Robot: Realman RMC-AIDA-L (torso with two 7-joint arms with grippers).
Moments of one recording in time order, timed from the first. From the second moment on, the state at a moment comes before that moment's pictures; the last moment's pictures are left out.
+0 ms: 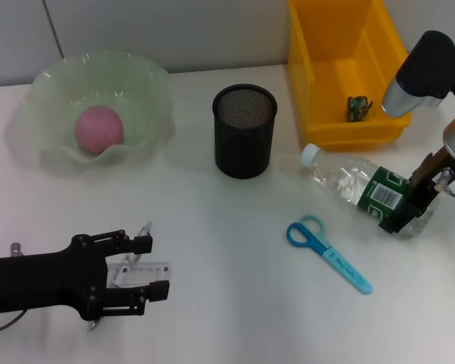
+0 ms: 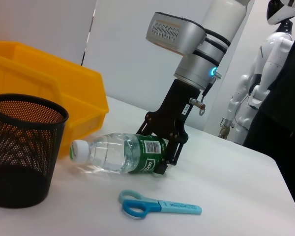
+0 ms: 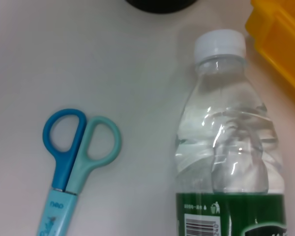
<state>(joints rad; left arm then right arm) -0.41 -1.99 1.09 0.58 1.71 1.62 -1.31 0.78 2.04 -1.02 -0.89 -2.87 -1.46 2.16</state>
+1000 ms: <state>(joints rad) -0.42 -1.98 1.09 0.58 1.71 1.62 -1.32 0.58 2.08 -1.02 -1.18 -2.66 -1.52 2.07</state>
